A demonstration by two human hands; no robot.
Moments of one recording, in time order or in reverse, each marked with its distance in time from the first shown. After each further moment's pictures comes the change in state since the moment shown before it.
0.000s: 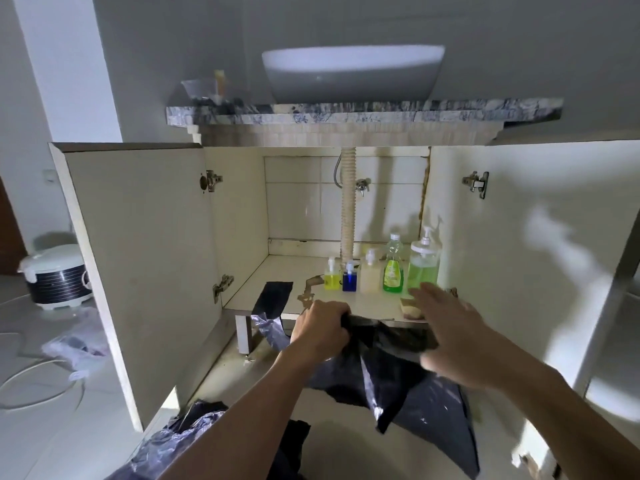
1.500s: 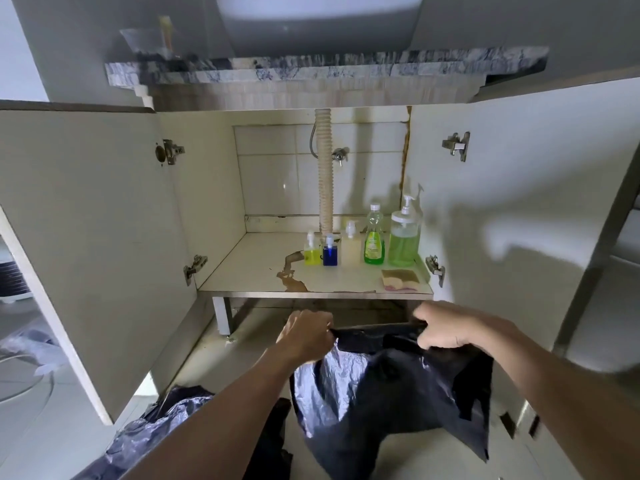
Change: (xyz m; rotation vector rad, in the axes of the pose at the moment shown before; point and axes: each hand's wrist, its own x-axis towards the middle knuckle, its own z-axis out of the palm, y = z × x) left_hand 0.010 -0.027 0.072 0.137 -0.232 -0.026; right_hand 0.066 0.083 0.047 -0.063 -0.325 0.215
